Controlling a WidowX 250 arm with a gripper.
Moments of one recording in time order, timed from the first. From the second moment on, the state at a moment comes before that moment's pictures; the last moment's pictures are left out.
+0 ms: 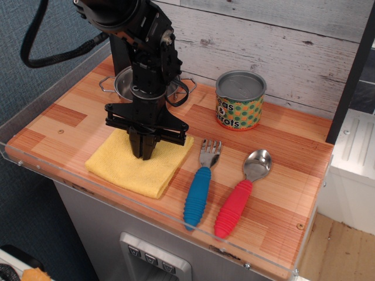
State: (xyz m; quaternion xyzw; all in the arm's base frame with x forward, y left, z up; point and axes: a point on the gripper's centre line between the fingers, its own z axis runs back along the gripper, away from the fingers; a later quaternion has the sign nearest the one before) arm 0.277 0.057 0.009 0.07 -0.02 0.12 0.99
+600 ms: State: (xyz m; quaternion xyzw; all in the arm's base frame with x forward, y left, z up) arm 0.275 0.062 0.010 0.07 -0.01 0.13 0.99
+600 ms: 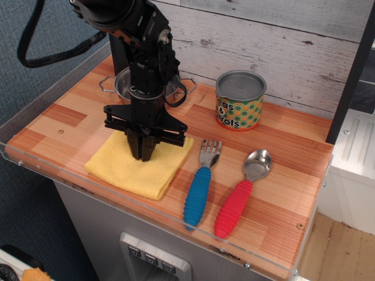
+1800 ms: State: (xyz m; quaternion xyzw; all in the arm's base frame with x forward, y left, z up) arm 0.290 0.049 0.065 0.05 -0.06 0.11 0.99
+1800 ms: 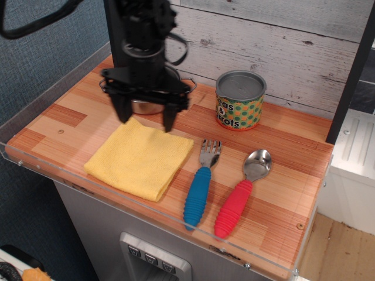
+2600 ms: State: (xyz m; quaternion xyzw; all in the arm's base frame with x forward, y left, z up) arm 0.270 -0.023 0.093 0.03 -0.08 0.06 0.99
